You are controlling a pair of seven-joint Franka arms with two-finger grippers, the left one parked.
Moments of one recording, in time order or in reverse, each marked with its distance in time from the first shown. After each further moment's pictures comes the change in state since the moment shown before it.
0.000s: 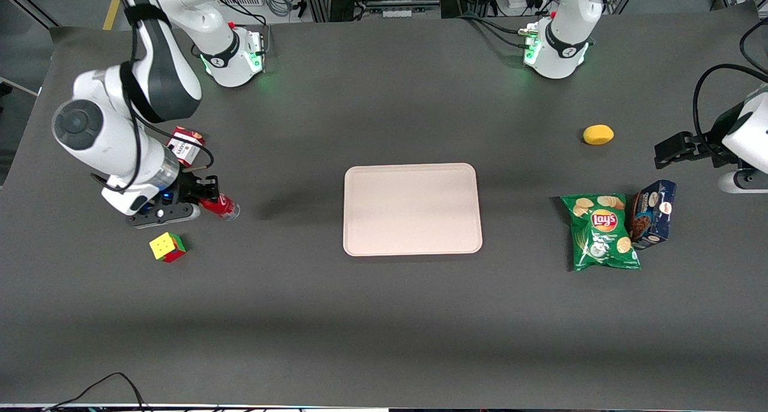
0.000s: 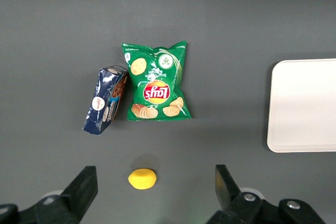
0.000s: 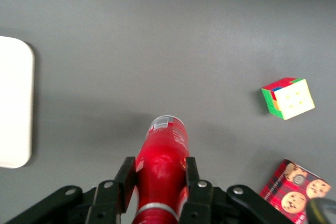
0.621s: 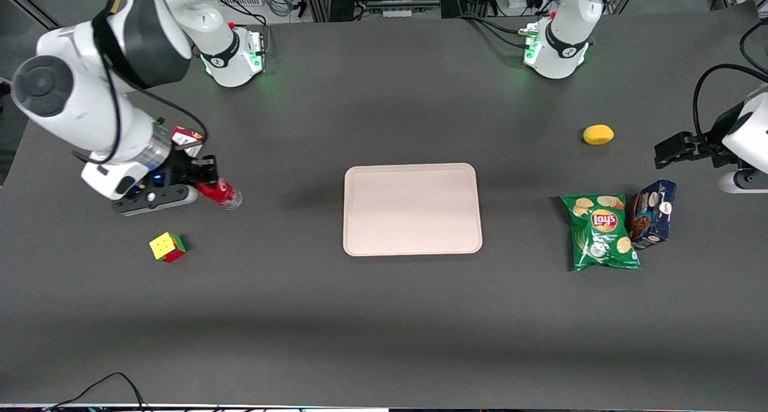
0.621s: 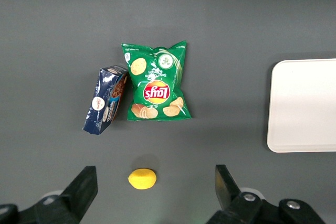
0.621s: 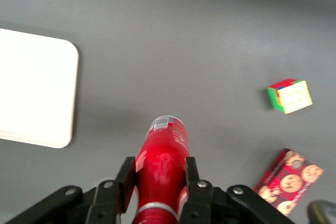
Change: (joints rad) arm 0.038 -0.004 0.040 0.195 0.015 -0.210 0.051
